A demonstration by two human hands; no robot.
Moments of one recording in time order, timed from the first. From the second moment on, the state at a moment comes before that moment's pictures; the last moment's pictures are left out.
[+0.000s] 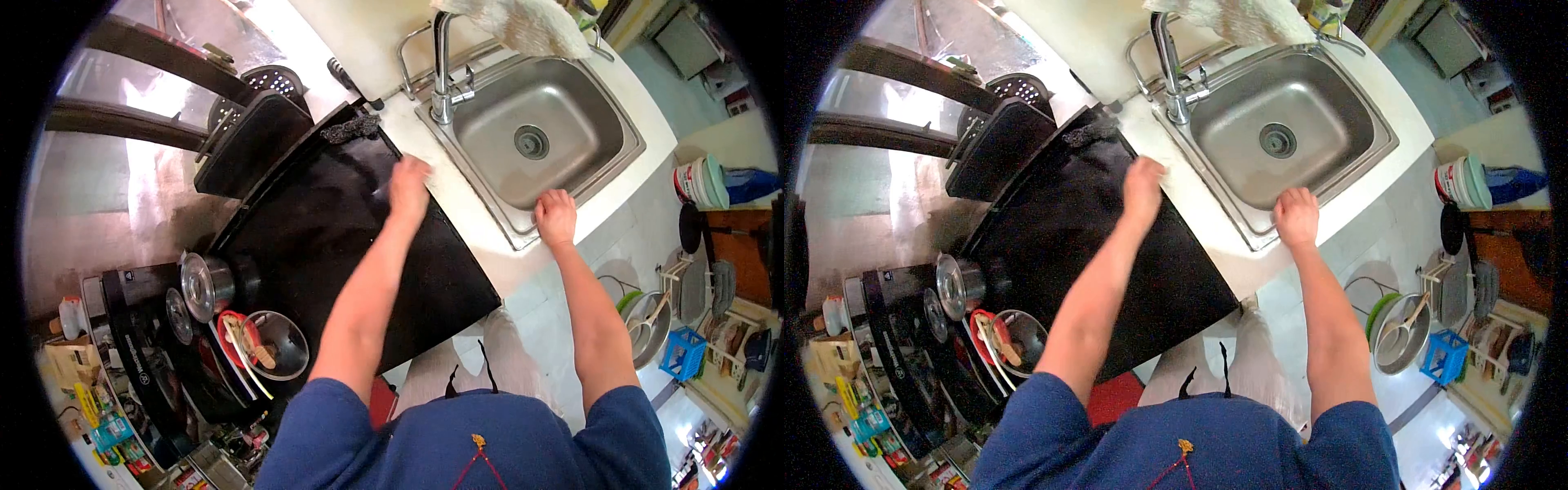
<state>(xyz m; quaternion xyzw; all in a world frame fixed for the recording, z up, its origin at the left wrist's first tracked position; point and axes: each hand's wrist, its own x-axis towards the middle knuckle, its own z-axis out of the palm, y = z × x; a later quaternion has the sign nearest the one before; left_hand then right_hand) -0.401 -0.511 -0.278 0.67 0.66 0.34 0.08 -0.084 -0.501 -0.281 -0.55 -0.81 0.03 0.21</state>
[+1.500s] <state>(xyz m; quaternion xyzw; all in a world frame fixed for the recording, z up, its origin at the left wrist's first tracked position) -0.436 -0.559 -0.264 0.66 0.69 0.25 0.12 -0.084 -0.500 -0.281 -0.54 -0.81 0.03 0.23</state>
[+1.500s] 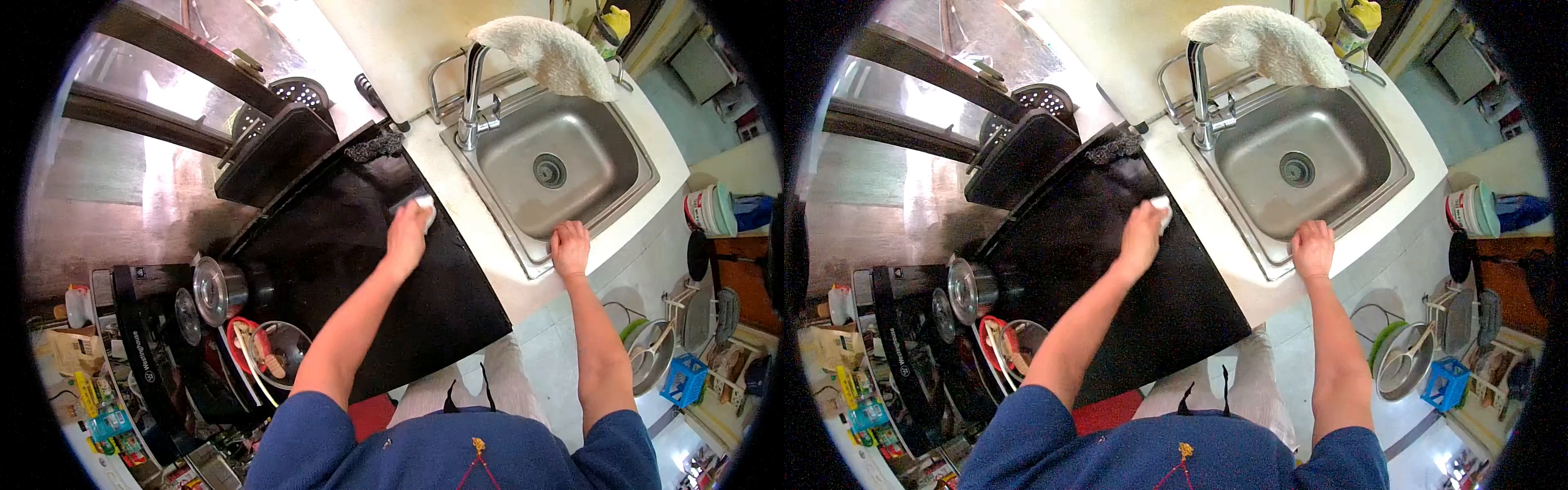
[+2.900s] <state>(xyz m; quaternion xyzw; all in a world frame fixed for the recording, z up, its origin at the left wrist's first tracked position) -0.470 -0.638 -0.263 0.23 0.66 0.58 0.41 -0.083 -0.501 -0.283 -0.54 -0.81 0.00 0.22</state>
